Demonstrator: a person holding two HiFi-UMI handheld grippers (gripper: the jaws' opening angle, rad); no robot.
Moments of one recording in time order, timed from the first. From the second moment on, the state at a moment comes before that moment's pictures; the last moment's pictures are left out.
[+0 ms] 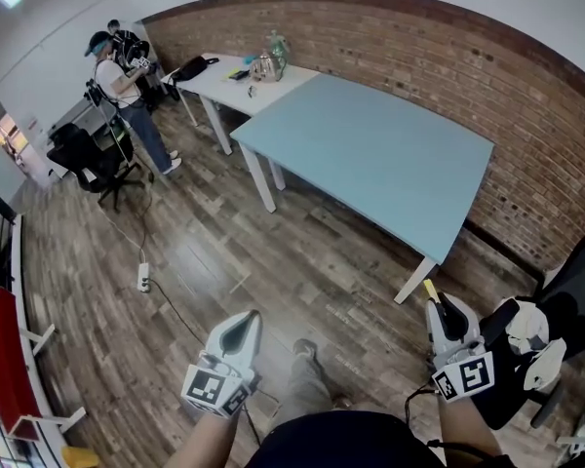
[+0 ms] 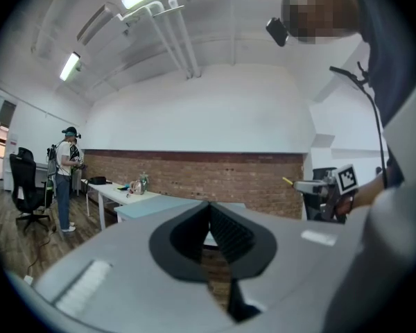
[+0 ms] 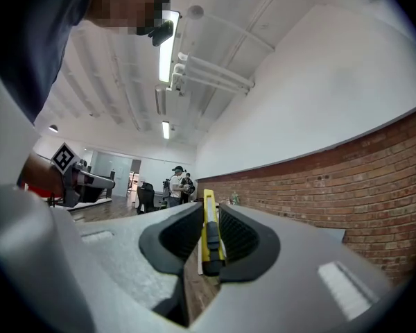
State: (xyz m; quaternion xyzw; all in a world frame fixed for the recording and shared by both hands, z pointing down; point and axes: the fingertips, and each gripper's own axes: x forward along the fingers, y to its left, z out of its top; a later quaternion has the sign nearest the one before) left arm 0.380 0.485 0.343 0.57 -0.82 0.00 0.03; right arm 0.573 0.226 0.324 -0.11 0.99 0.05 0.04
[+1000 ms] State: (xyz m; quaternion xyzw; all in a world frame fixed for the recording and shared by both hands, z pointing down) left arm 0.141 0.380 0.334 0.62 -0.78 0.00 0.03; right arm 0.346 0.155 0.308 -0.14 0.99 0.03 0.03
